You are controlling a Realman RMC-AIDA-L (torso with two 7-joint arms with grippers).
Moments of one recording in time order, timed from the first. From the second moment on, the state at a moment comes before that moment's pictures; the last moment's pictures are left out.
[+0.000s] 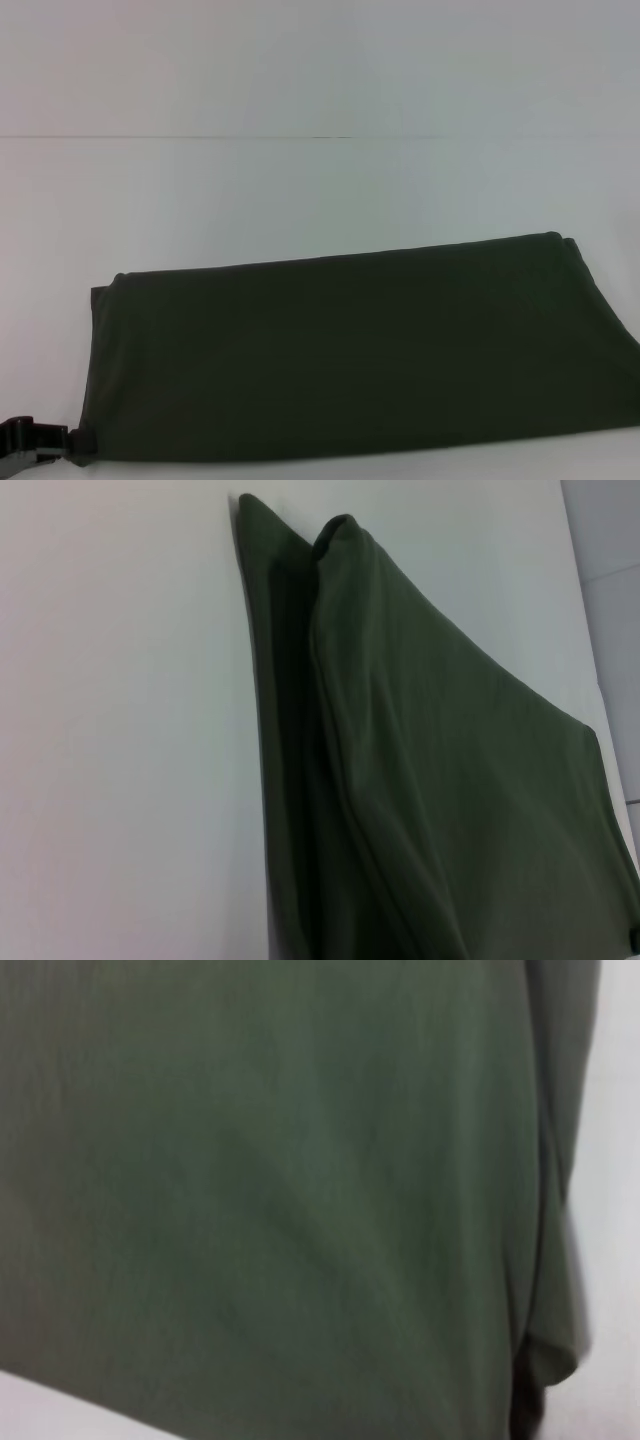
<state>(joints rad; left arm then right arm) -0.33 -1.94 0.46 0.60 2.33 1.68 -2.22 0.61 1.88 -0.66 -0.69 -2.68 -1.60 2.31</state>
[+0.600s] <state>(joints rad) -0.34 -1.94 0.45 0.60 2.33 1.68 -2.23 0.61 1.88 -0.58 -0.78 -2.68 -1.71 2.32</state>
